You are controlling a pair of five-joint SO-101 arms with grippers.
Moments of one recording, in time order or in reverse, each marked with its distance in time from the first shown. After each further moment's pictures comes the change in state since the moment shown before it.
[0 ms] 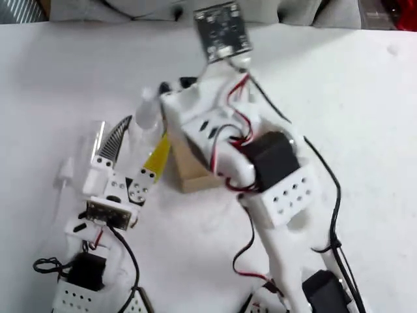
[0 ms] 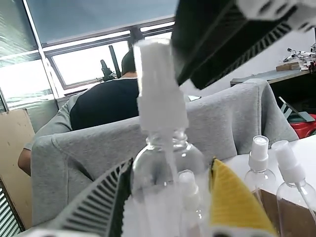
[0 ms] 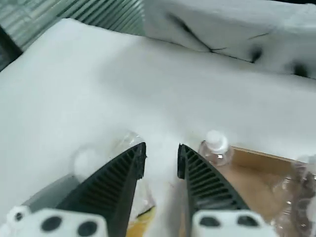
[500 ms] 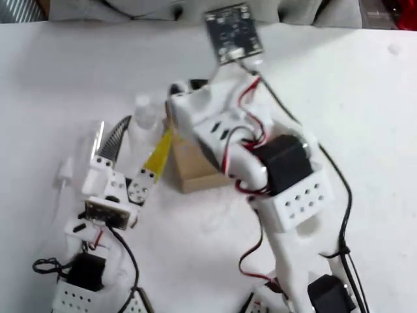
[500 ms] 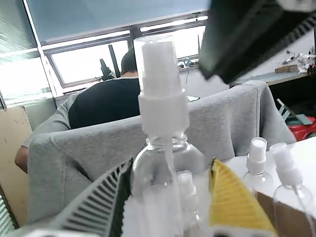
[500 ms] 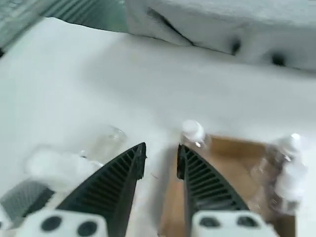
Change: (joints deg) left arm 0.0 0.0 0.0 0.0 1.1; right arm 6.3 -1.8 0.0 4.9 0.0
